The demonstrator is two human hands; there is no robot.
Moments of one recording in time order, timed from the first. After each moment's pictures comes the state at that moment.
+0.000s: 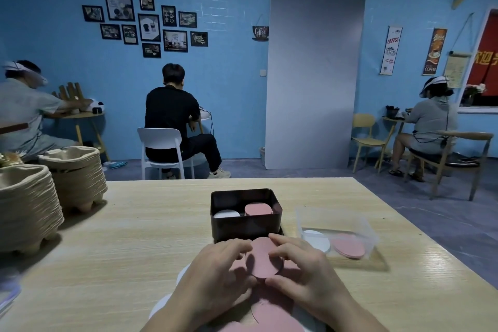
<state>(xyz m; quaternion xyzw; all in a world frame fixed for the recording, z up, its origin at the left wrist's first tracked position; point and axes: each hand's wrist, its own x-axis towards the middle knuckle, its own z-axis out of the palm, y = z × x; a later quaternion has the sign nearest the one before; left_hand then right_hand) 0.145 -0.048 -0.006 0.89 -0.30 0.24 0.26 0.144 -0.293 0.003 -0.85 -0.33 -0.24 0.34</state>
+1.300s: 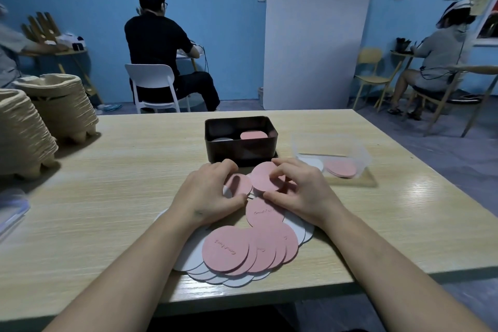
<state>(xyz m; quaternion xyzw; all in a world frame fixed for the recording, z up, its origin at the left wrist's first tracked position) 0.145 -0.049 -0.002 0.95 -0.20 0.16 0.20 0.142 -0.298 0.001 -0.87 -0.28 -0.21 0.34</state>
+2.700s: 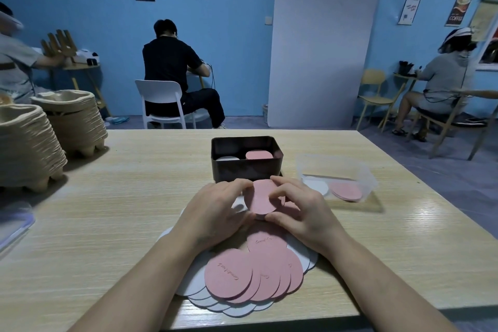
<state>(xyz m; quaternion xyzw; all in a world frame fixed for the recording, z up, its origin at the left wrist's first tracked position) 0.145 -0.051 0.000 0.90 -0.30 0.23 0.22 0.141 -0.293 0.003 -0.84 -0.33 -0.21 0.37</state>
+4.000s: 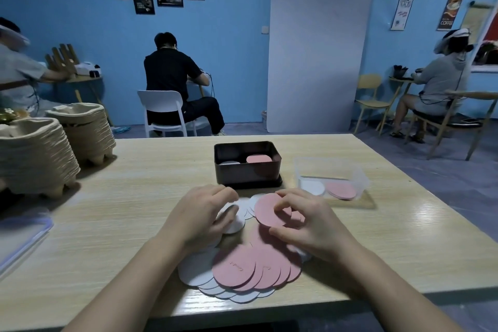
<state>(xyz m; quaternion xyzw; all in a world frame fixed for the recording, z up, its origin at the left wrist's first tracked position) 0.111 -0.025 0.023 0.92 -0.27 0.24 0.15 0.103 -0.299 0.016 -0.87 -0.31 -0.19 0.35</state>
